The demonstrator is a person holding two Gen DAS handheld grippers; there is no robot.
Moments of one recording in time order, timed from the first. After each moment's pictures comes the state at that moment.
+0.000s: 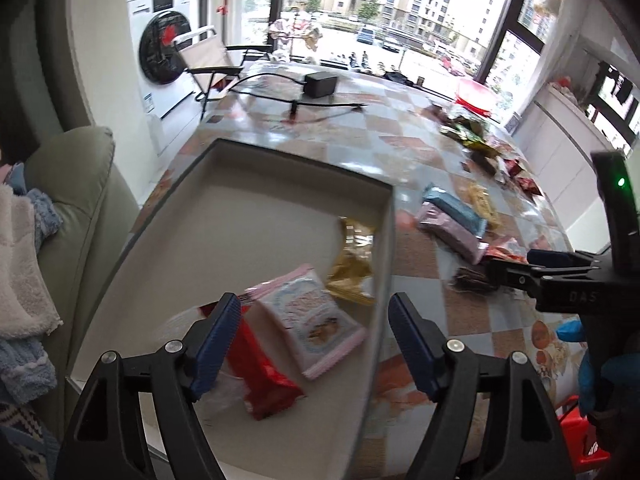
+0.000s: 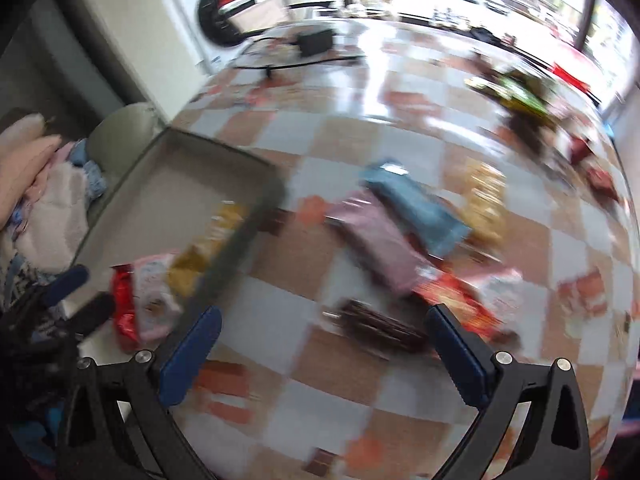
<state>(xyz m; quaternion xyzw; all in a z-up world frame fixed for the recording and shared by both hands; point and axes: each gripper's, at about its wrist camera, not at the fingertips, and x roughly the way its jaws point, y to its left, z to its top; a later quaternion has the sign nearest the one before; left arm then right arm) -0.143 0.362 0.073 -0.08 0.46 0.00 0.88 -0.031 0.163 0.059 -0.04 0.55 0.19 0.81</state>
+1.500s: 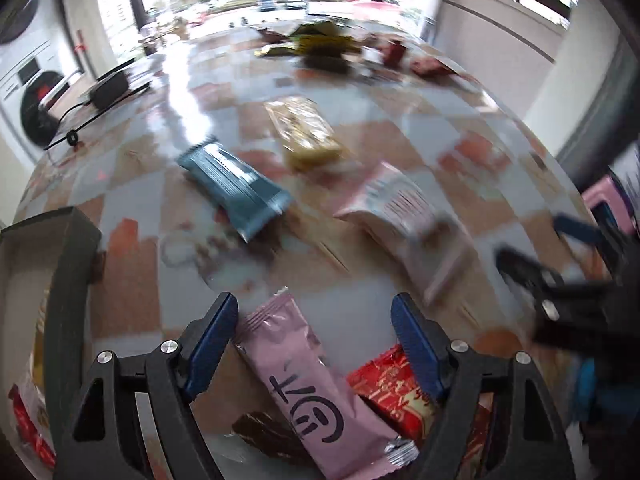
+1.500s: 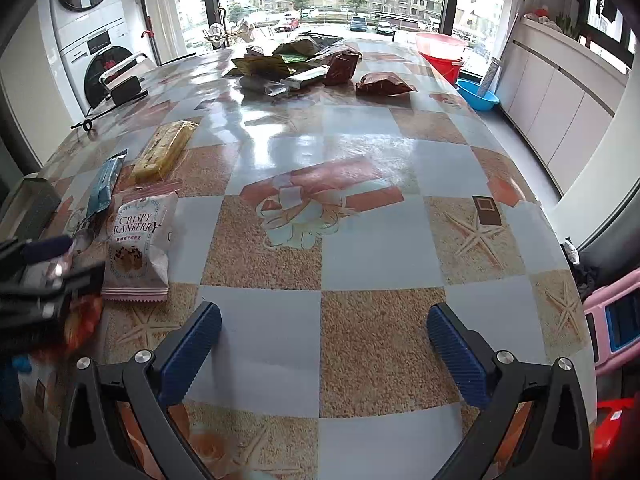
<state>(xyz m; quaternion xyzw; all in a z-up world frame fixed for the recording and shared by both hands) -0.073 0.138 0.000 0.07 0.51 -0.13 0.85 -0.061 -0.048 -0.002 -0.01 0.48 0.02 0.88</state>
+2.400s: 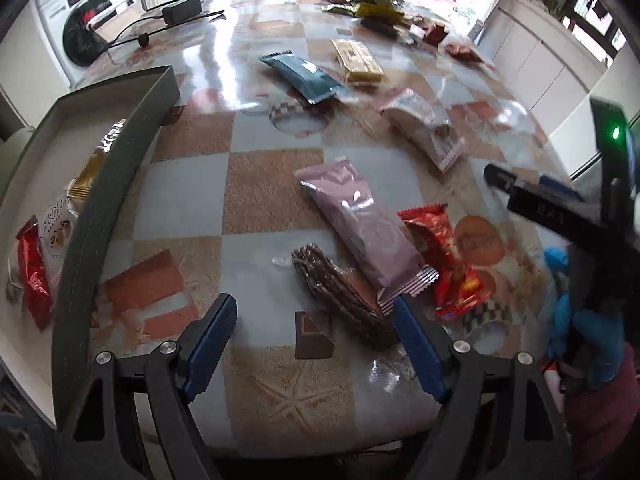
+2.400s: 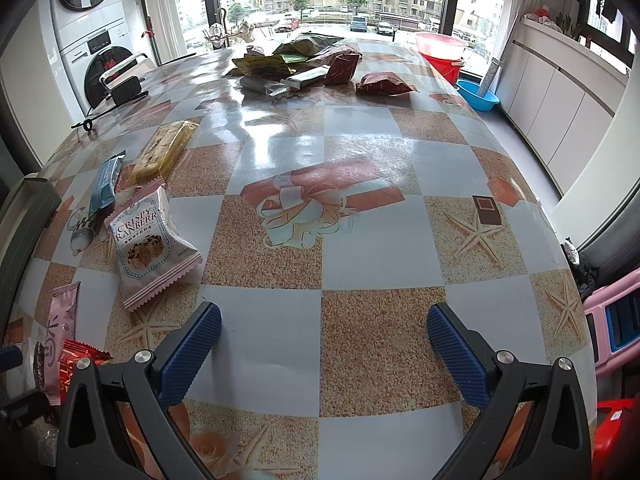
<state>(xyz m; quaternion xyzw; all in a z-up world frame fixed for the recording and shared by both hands) -0.150 0.177 0.009 -0.01 0.57 -0.05 0.82 -0.061 -0.048 -0.002 -0.01 0.48 0.02 0.88</state>
